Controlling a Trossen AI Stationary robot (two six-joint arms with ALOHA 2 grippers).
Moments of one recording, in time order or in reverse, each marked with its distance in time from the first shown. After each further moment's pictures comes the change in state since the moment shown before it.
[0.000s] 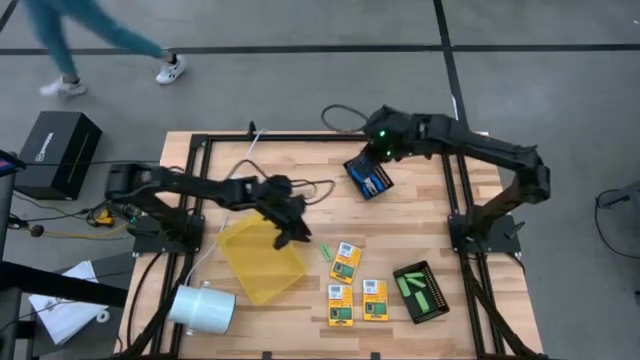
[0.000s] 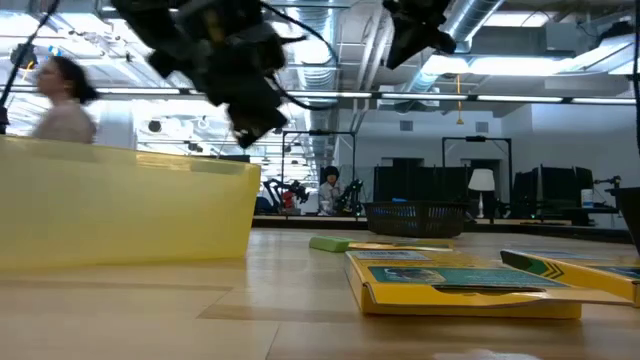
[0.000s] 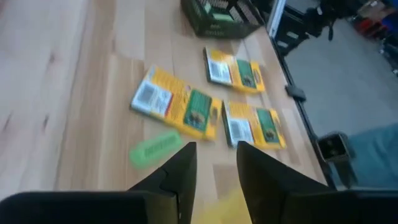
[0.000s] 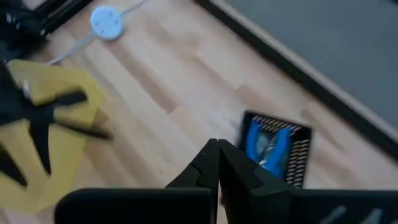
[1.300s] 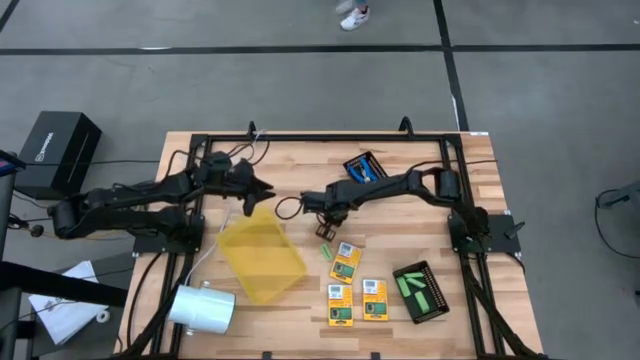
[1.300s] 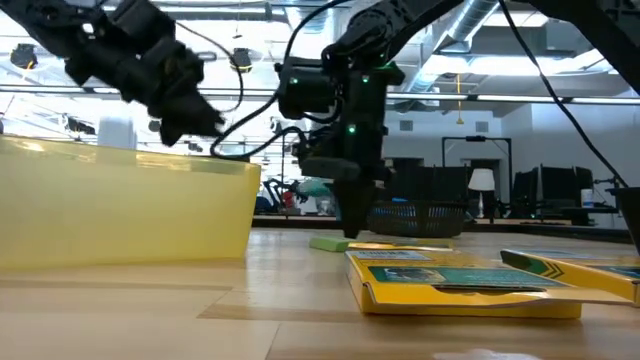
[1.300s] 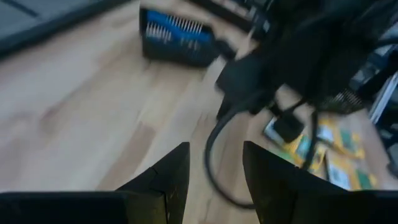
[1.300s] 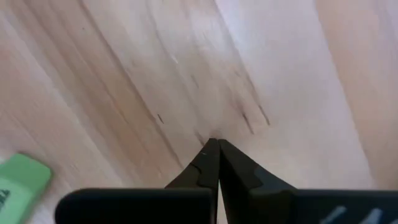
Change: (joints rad) left arm 0.359 -0.610 -0.385 -0.042 -0.192 -0.030; right arm 0.202 0.682 -0.007 0.146 -0.071 -0.038
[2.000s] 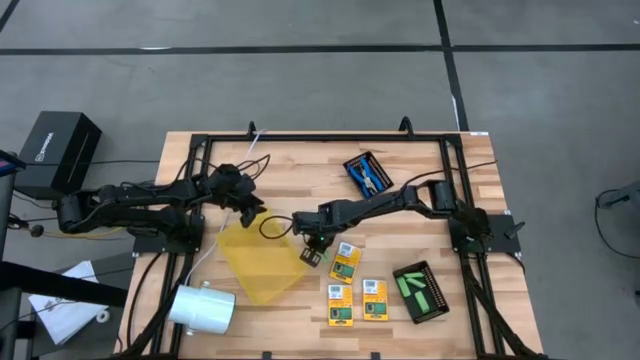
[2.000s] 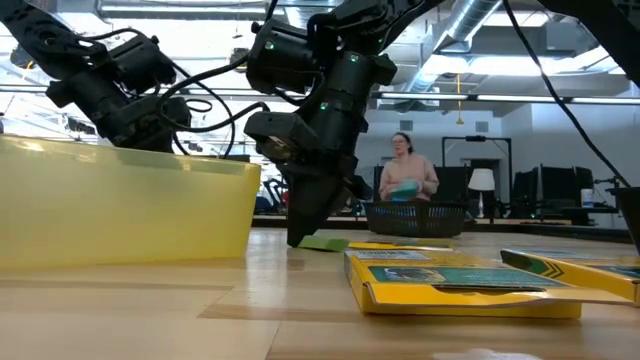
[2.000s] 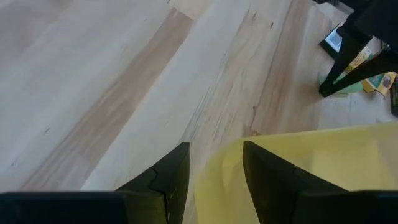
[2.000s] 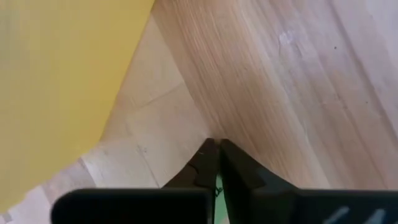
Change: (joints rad) left arm 0.000 0.090 -0.118 -0.096 -0.045 0.052; right arm 0.143 0.108 0.025 0.183 -0.230 0.157
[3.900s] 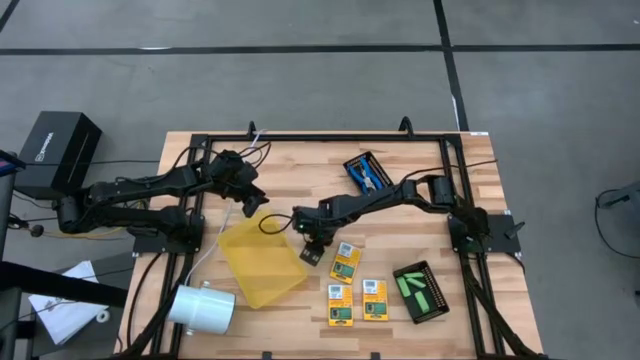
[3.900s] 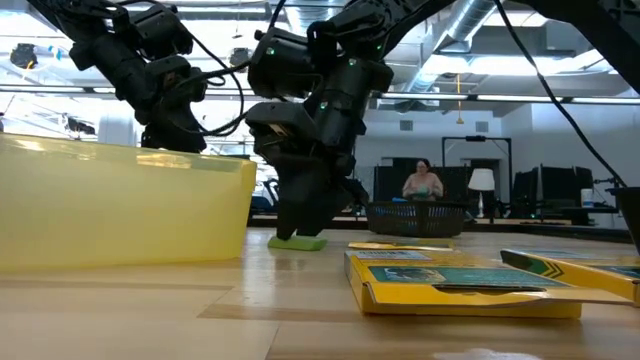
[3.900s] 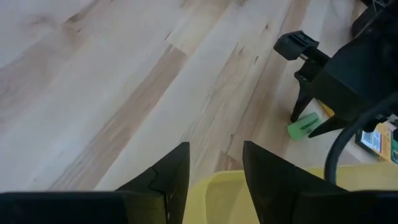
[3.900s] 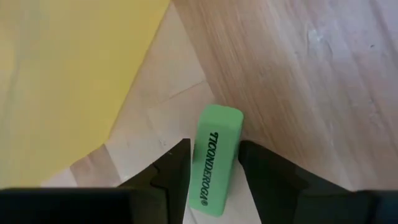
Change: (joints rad) left arm 0.002 0.001 0.243 -0.270 -0.008 -0.059; right arm -0.079 0.001 -0.007 0.042 -0.048 -0.056
